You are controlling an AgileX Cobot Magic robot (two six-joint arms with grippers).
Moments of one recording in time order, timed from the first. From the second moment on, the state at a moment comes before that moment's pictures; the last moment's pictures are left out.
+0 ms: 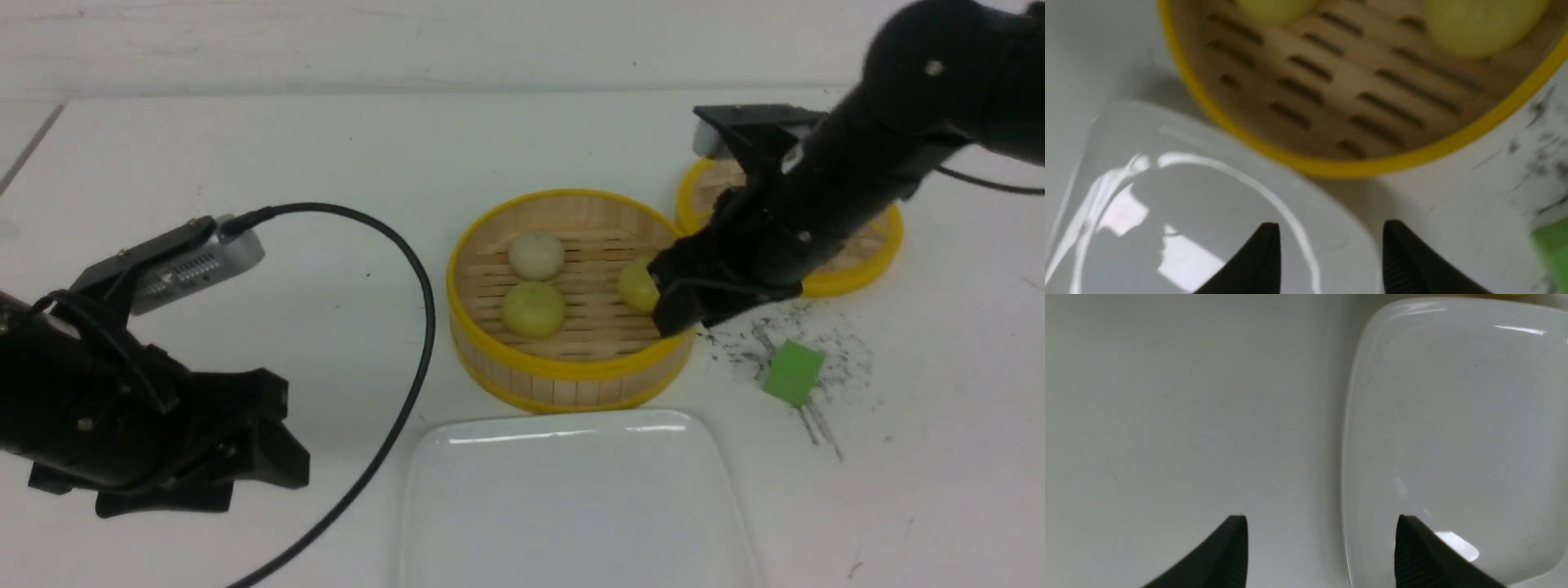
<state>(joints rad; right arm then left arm) 0.42 1.82 -1.50 0.33 0.93 -0.10 -0.09 1.21 -0.82 -0.44 0.97 0.05</state>
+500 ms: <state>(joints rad) 0.42 2.12 -1.73 0.16 0.79 -0.09 -0.09 1.21 -0.82 -0.45 0.96 0.05</state>
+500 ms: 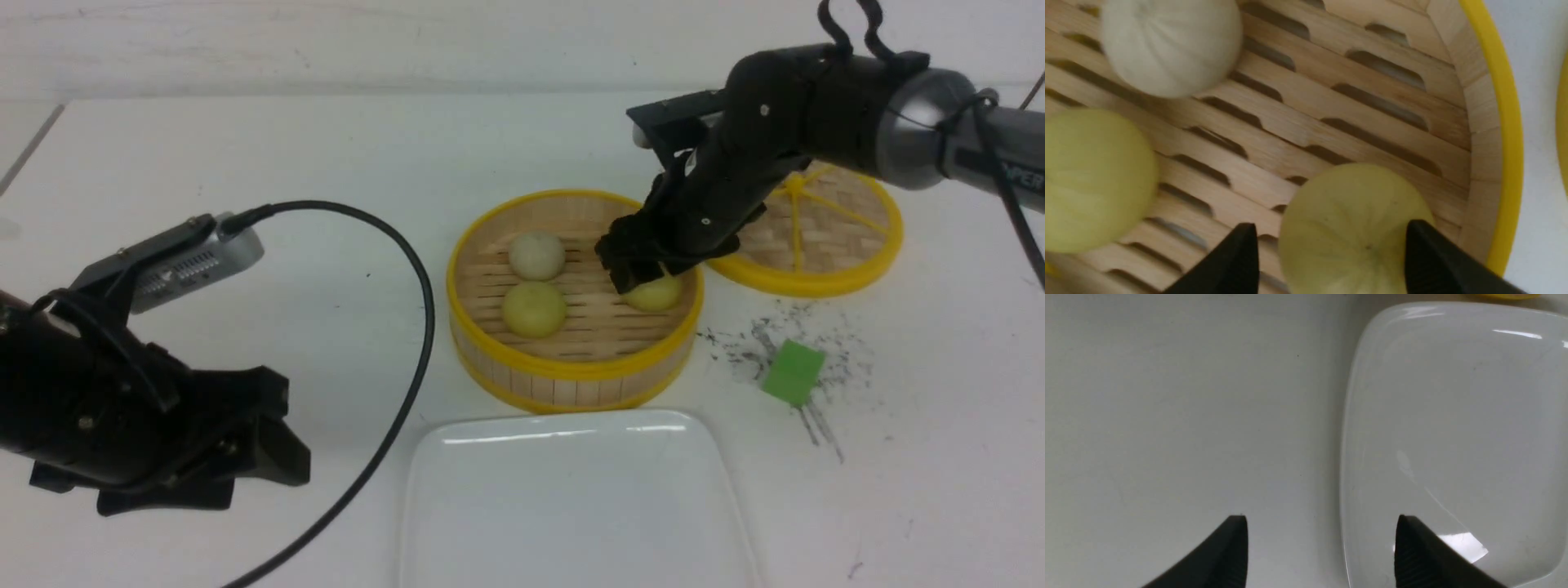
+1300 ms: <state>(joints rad) 0.44 1.55 -1.59 0.47 1.23 -0.20 -0.10 1.21 -0.82 -0.45 0.86 0.05</state>
